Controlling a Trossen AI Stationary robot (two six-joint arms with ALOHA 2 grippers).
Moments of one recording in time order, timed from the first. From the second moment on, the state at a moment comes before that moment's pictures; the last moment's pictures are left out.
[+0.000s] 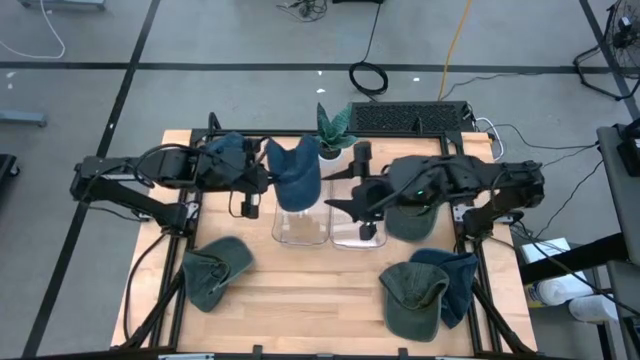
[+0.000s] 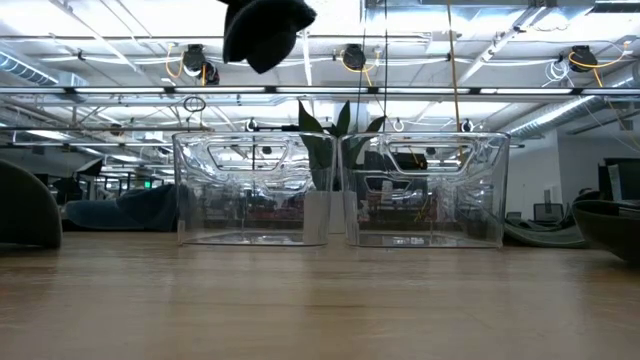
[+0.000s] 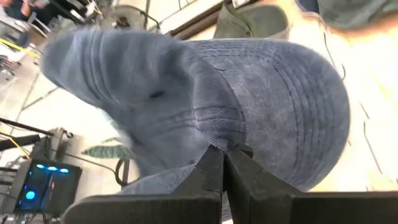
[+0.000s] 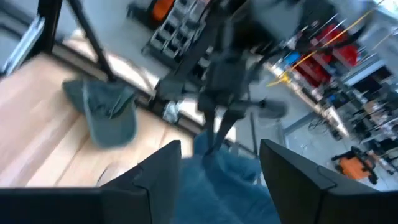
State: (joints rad) left arm -0.02 1.17 1.32 -0.76 -0.31 0.44; right arm 0.23 1.59 2.00 -0.73 0.35 -0.52
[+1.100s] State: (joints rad) left arm 0.10 1.44 1.26 -0.78 -0.13 0.45; right arm 0.21 1.56 2.00 -0.59 0.37 -0.64
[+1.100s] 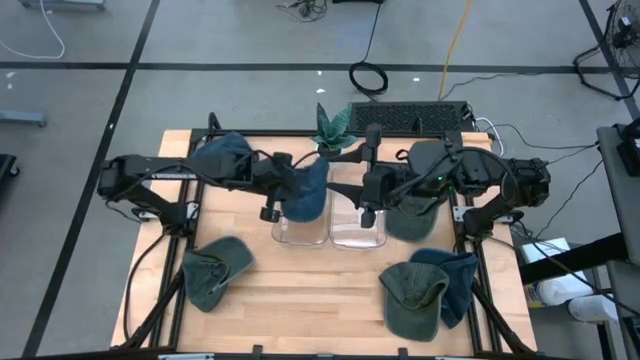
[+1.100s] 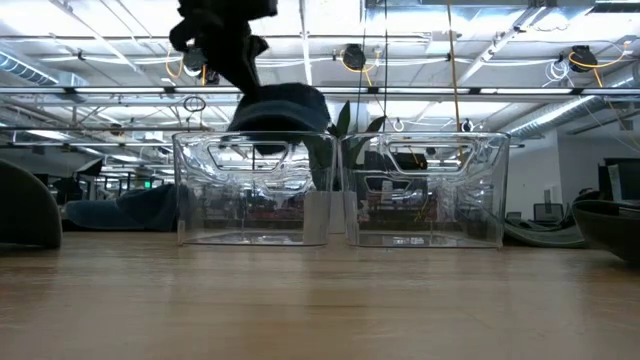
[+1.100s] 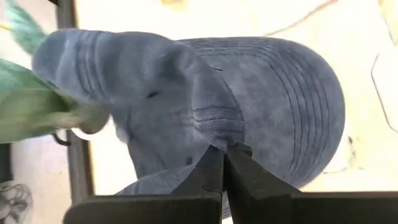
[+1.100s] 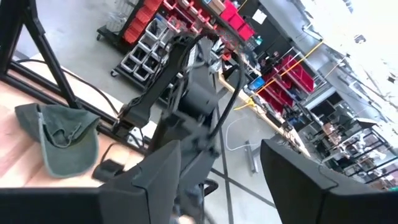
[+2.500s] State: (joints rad) left arm 0.12 1.65 1.08 -0.55 -0.02 0.36; right arm 0.21 1.56 2.00 -0.57 0.37 -0.67
